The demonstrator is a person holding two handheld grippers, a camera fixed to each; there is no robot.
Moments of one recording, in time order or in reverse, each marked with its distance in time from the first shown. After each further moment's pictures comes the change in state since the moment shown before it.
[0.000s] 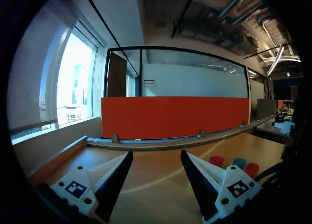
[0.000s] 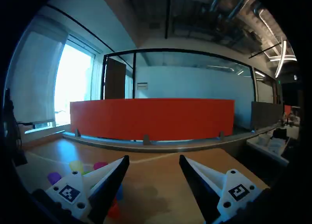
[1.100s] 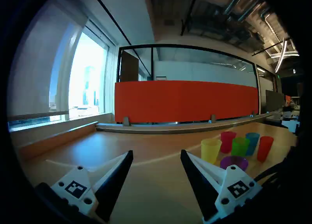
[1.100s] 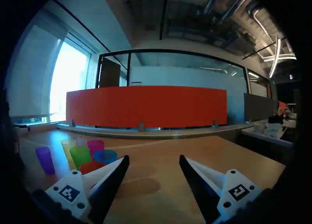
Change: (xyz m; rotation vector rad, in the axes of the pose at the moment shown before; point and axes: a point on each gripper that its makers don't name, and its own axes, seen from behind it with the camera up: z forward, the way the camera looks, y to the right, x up) left arm -0.123 -0.020 -0.035 0.110 -0.001 0.004; right arm -0.124 -0.004 -0.017 -0.067 0.035 -0.005
